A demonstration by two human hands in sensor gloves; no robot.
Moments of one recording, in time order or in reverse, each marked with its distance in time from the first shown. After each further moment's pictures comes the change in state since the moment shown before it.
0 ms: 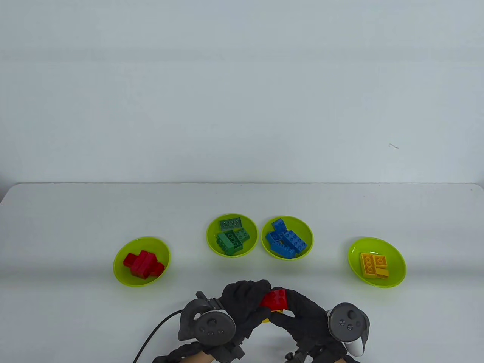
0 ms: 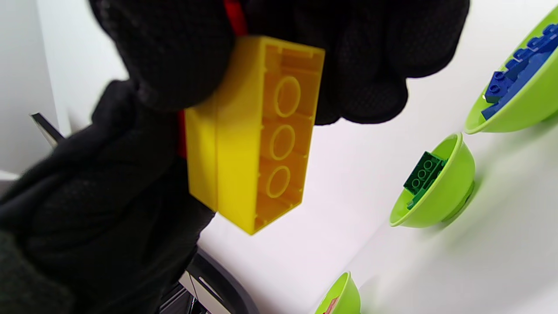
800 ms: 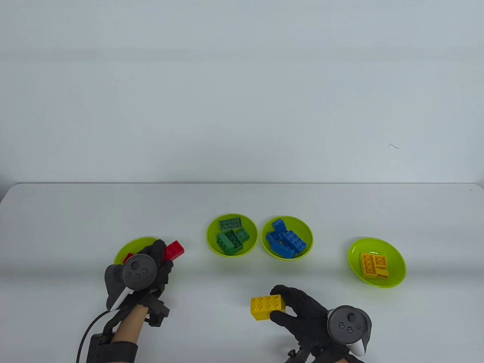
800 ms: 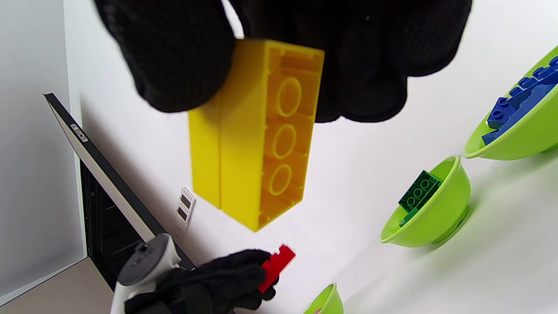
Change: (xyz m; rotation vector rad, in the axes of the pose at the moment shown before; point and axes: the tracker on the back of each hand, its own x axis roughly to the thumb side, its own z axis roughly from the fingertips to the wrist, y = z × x) left_hand -0.176 0.103 0.069 0.037 0.722 -0.400; right_hand -0.001 -0.005 0.000 -0.015 -0.018 0.059
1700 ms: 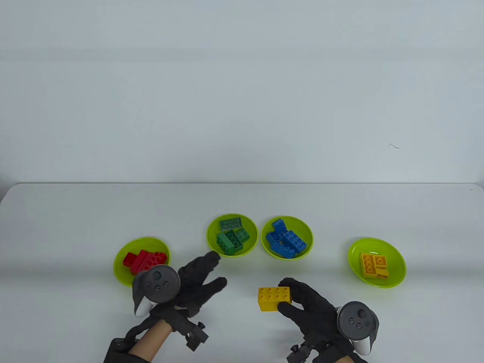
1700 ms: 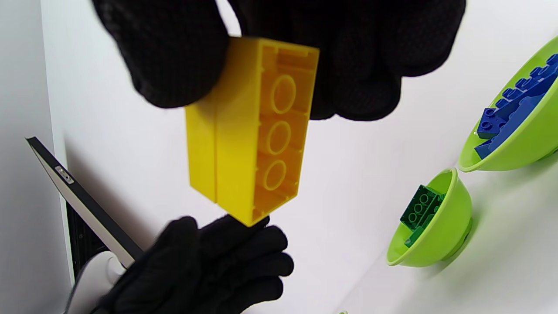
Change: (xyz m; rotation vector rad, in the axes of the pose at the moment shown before) left_hand 0.124 -0.021 0.038 -0.224 -0.460 0.620; right_hand -0.002 -0.015 -0.002 -0.084 0.059 -0.104
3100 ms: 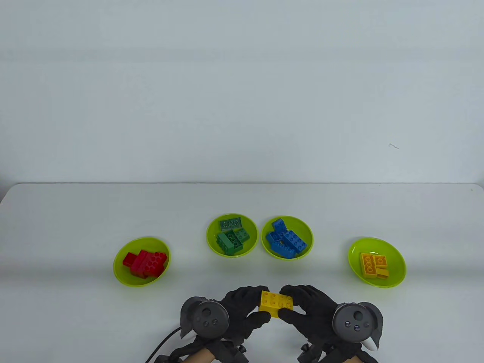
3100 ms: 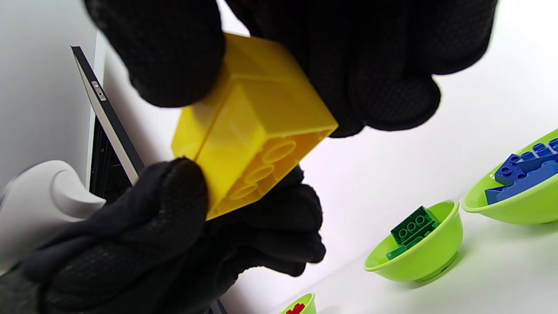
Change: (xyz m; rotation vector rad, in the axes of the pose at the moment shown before) left_hand 0.028 -0.076 0.000 0.037 -0.179 -0.112; right_hand 0.029 -0.008 -0.004 0.103 -0.146 0.302
